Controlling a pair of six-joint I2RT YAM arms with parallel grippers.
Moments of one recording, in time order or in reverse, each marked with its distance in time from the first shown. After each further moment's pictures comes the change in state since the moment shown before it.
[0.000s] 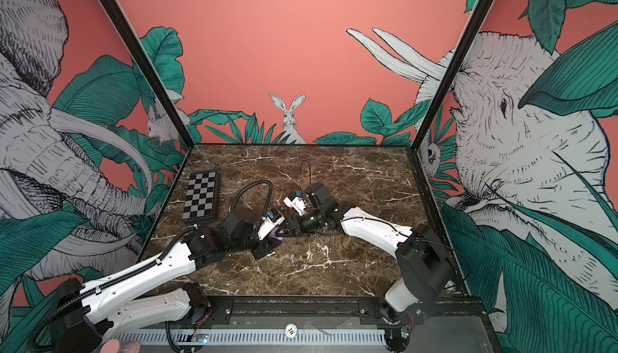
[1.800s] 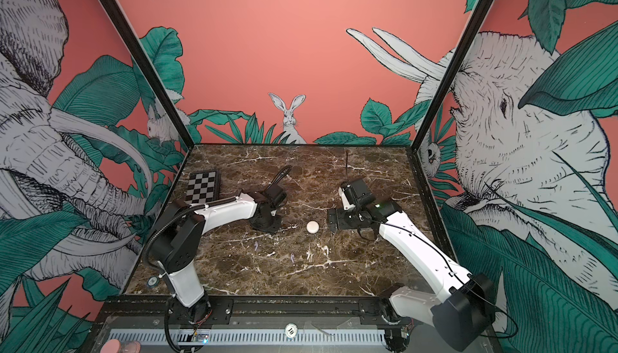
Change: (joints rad) left arm 0.224 0.741 0.388 -0.272 -0.151 -0.429; right arm -0.220 -0.338 0.074 -0.668 0.710 -0.258
